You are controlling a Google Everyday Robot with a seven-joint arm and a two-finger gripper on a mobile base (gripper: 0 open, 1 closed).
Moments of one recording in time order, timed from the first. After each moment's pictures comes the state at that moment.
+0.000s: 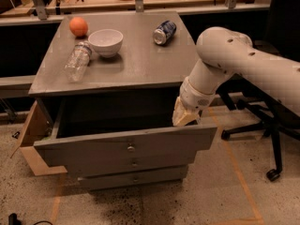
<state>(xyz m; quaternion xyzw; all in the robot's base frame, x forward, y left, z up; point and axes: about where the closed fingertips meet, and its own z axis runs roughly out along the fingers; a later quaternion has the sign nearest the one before) 0.551 -0.100 0.750 -0.76 0.63 0.11 0.12</state>
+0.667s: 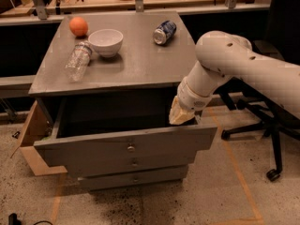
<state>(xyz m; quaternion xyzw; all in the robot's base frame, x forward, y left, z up) 0.560 -0.086 0.750 -0.75 0.64 0.09 0.15</state>
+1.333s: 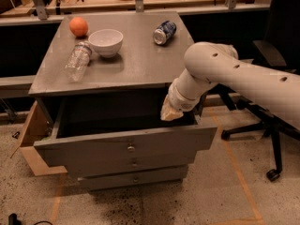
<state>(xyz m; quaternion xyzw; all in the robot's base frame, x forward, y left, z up) 0.596 -0.063 0.729 -0.72 0.66 0.05 0.20</state>
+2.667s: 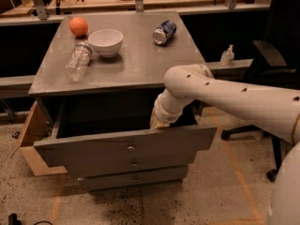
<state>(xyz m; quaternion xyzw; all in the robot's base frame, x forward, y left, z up) 0.614 -0.027 0.655 -0.76 0.62 0.04 0.19</state>
